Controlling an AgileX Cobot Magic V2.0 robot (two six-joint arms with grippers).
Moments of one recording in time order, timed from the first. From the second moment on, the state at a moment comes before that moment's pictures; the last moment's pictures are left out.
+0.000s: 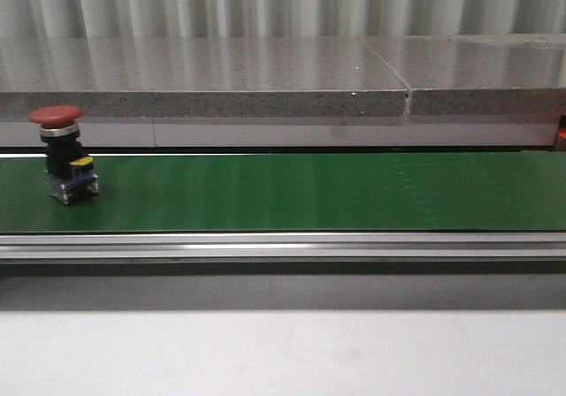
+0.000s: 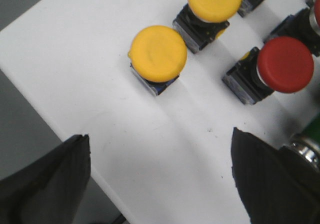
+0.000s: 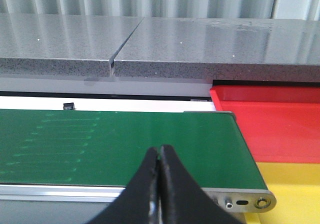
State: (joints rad) left arm 0.55 1.18 -0.66 0.07 0.61 -0.33; right arm -0.03 -0.01 0.03 0.00 0.09 0.05
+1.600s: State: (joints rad) left arm 0.56 1.66 -0.90 0.11 0.56 -0.34; right arm -0.03 -0.01 0.03 0.00 0.09 0.05
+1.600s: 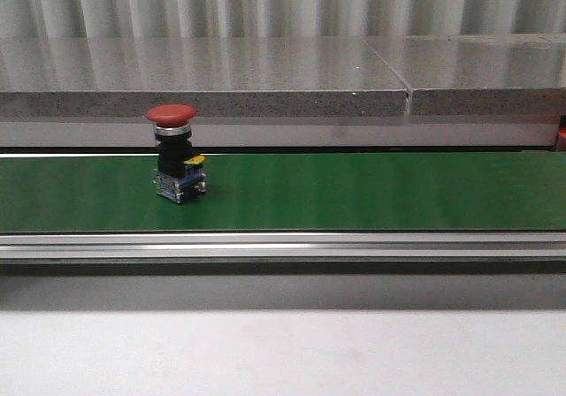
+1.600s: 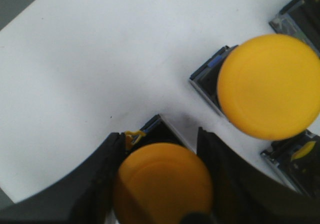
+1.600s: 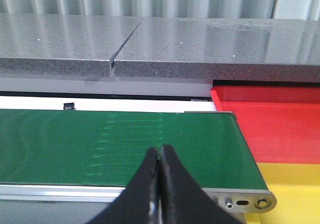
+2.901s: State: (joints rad) left arm 0.03 1.56 -1.22 0.04 0.83 -0.17; right arm -0.03 -0.01 0.03 0.00 0.09 0.05
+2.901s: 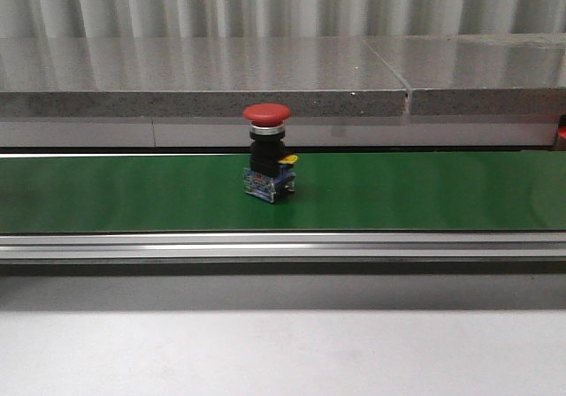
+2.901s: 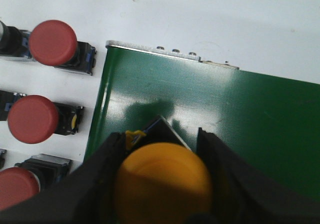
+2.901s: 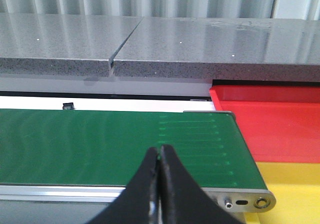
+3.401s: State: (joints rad) left arm 0.02 1.66 -1.24 0.01 0.87 -0.17; right arm -0.03 -0.01 0.03 0.00 0.09 0.05
